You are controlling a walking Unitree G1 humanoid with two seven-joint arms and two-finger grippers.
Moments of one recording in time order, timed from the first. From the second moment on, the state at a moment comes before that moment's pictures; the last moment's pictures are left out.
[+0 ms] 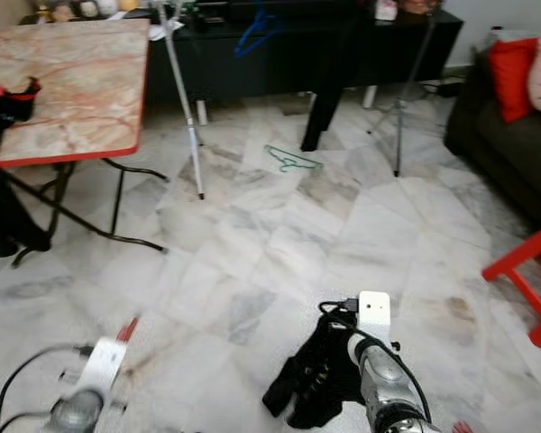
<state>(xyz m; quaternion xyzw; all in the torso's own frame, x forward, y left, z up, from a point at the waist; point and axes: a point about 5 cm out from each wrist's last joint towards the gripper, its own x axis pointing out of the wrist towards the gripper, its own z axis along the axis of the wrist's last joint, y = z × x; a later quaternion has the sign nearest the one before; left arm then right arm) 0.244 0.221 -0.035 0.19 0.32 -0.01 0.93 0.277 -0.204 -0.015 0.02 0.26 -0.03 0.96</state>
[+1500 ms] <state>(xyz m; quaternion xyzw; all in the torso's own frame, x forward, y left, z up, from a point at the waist) 0.262 0.125 0.120 0.18 0.20 -0.57 0.78 0.352 -0.183 0.060 -0.10 0.23 0.04 0.97</state>
